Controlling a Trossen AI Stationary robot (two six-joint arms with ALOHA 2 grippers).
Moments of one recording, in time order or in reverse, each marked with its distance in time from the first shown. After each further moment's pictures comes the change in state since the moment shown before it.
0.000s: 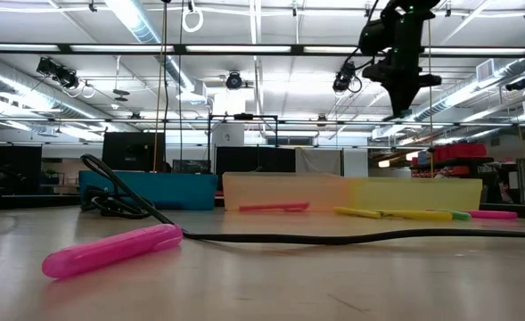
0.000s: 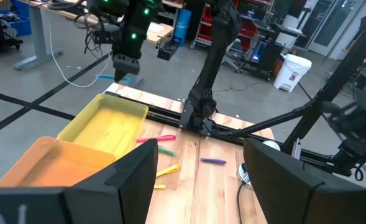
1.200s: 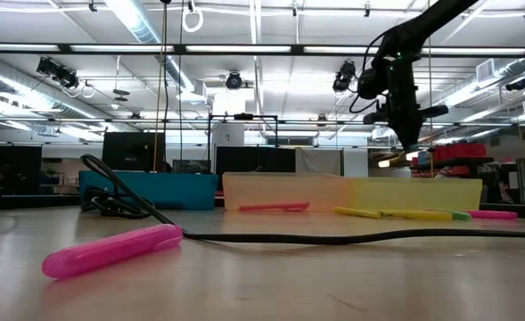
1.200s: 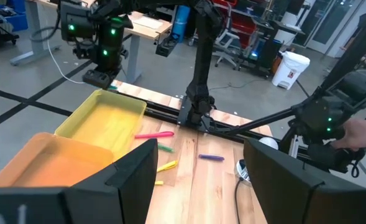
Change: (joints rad) left arm 0.000 0.000 0.000 -0.014 0.011 -0.004; right arm -0.136 0.195 -0.060 0.068 0.078 0.215
